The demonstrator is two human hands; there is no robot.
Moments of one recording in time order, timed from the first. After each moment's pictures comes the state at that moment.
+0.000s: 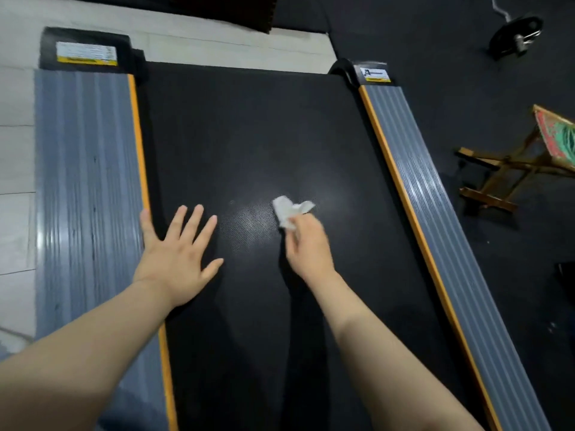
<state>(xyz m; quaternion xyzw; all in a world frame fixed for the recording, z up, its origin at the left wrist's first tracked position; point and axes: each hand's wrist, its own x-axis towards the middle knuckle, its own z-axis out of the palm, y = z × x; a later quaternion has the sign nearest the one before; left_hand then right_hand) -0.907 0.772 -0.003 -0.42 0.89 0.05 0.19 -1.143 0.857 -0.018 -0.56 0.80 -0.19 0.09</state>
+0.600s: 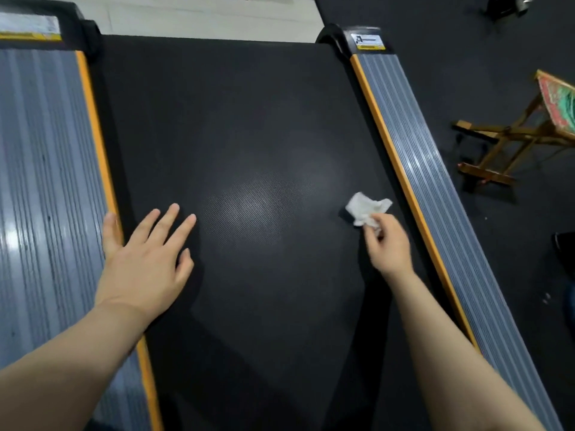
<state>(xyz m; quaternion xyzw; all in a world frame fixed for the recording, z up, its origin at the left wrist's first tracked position) -0.901 0.770 -0.016 -0.44 0.89 0.04 0.03 -1.284 0.936 -0.021 -0.46 0.86 -0.20 0.05</state>
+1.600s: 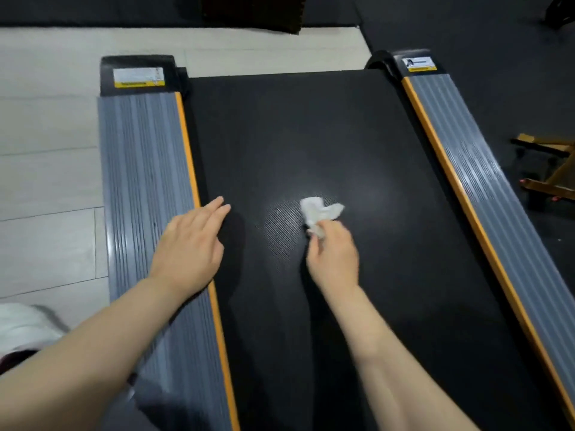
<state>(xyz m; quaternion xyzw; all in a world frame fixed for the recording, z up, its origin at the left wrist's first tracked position) -0.865 0.722 0.000 -0.44 0.89 0.14 -0.03 -1.085 0.838 -0.027 -0.45 0.86 -0.22 0.07</state>
